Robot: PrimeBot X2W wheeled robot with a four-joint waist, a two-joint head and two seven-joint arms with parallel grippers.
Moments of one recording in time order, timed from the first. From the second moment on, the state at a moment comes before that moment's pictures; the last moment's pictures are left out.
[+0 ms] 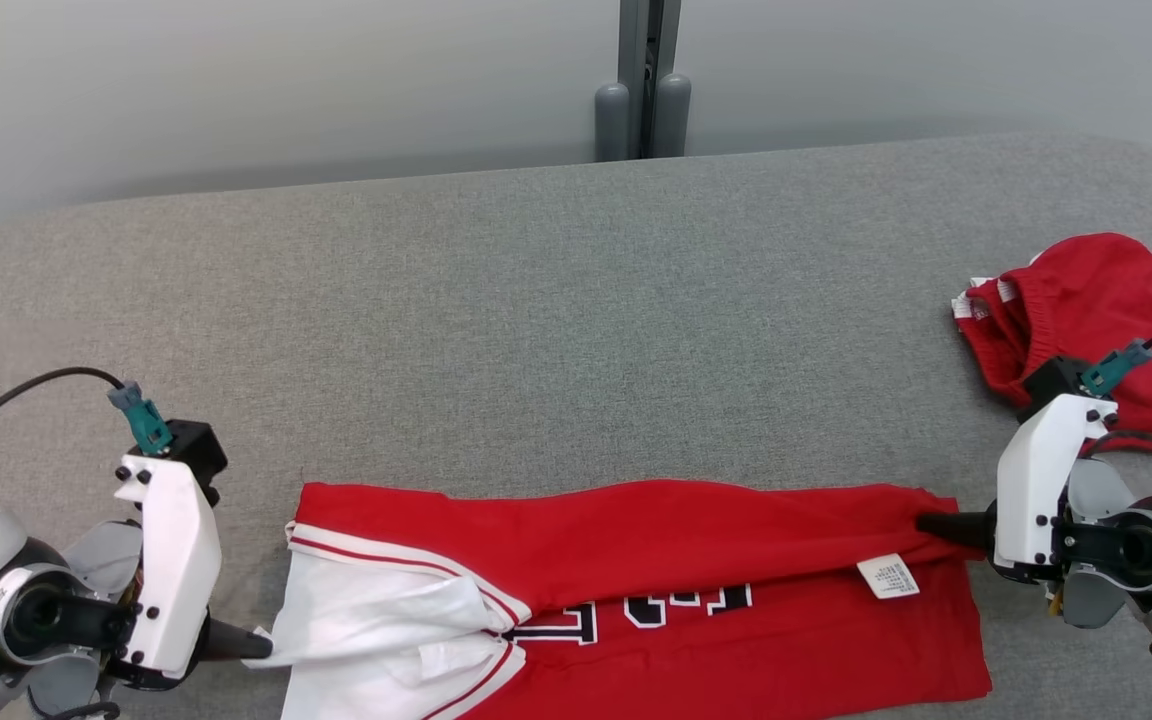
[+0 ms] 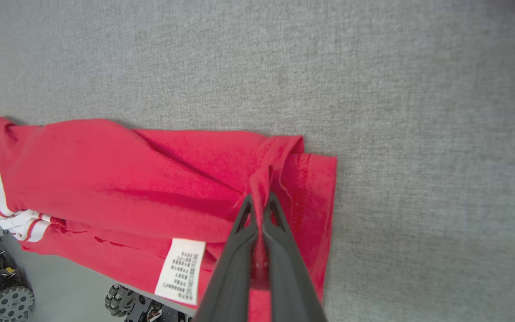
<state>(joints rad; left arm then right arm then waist) -0.77 0.88 -1.17 0.17 -1.54 -0.05 0.96 -0.64 -0.50 0.71 0.65 1.24 0.13 0.72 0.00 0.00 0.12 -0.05</state>
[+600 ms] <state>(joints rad) -0.73 0.85 -1.20 0.19 -1.56 -0.05 0.97 -0.64 -0.47 0.74 0.70 1.22 0.13 0.69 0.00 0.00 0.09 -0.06</state>
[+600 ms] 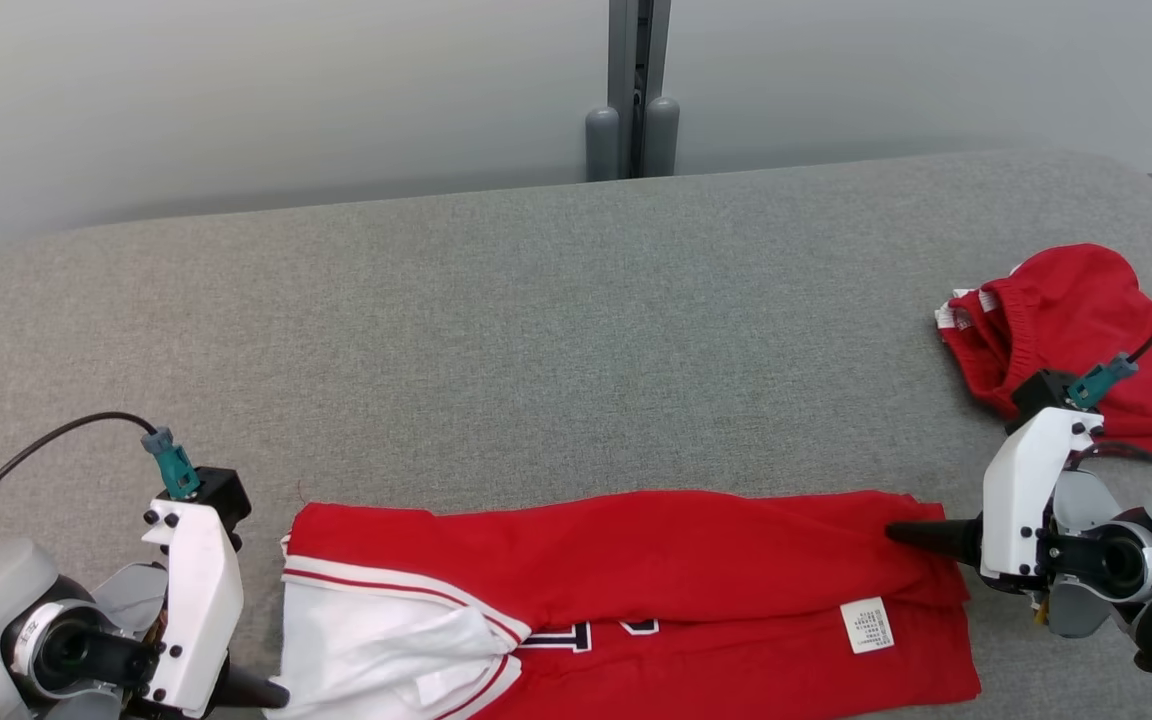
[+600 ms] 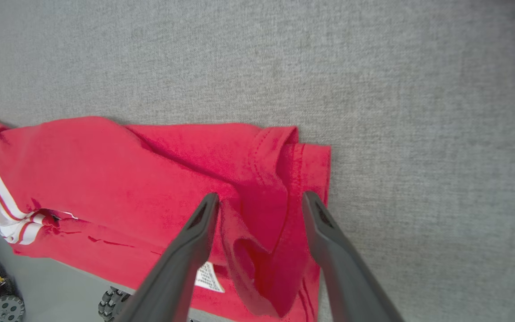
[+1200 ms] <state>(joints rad) -0.72 0.89 -1.09 0.16 -1.46 -0.08 0.67 -0.62 -0.54 0.62 0.51 1.23 0.13 0.38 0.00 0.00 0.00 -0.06</state>
